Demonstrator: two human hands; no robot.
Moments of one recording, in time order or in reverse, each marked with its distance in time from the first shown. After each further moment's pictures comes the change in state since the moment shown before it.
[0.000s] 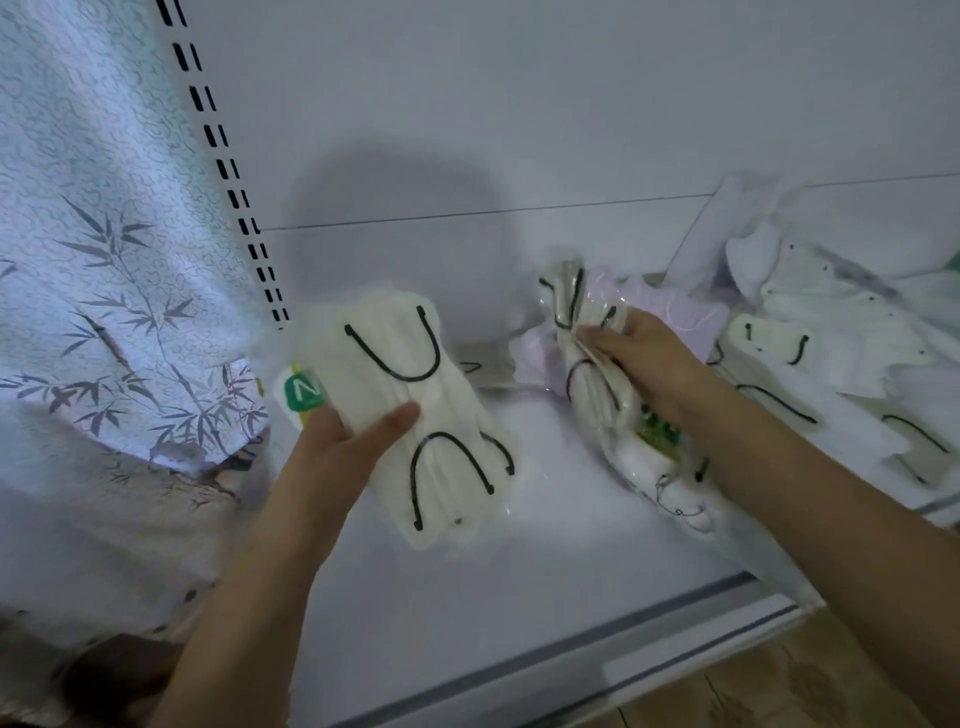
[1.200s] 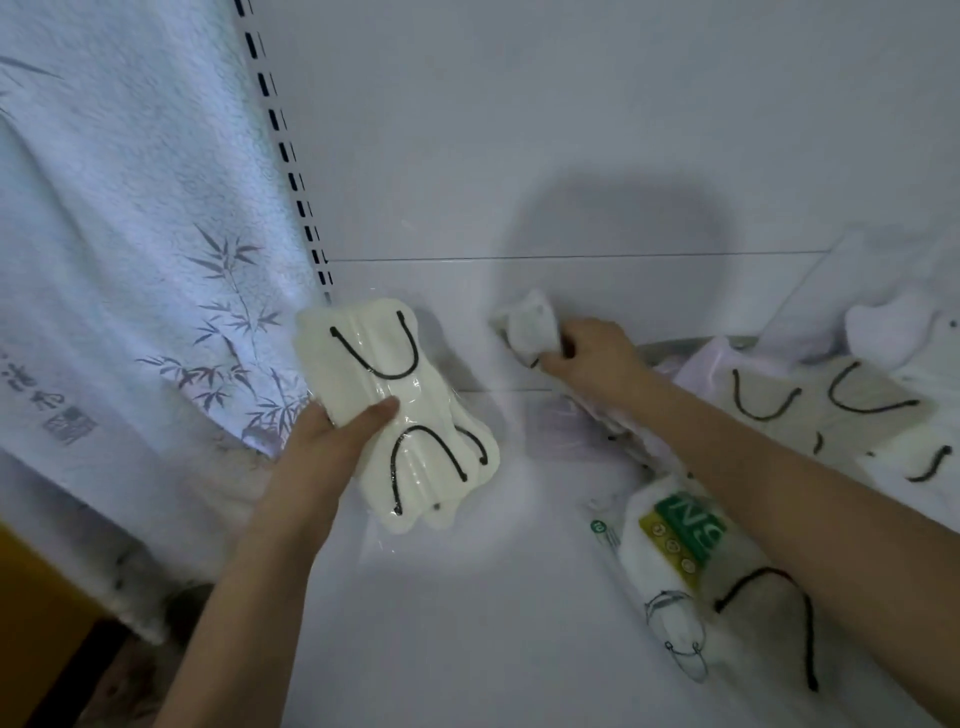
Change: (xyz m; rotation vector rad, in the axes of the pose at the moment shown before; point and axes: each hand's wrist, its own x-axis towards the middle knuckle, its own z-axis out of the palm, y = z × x) left_hand 0.010 0.019 0.023 0.007 0.366 0.029; right_hand 0.086 -0.020 0.039 -0.747 -0.221 -0.432
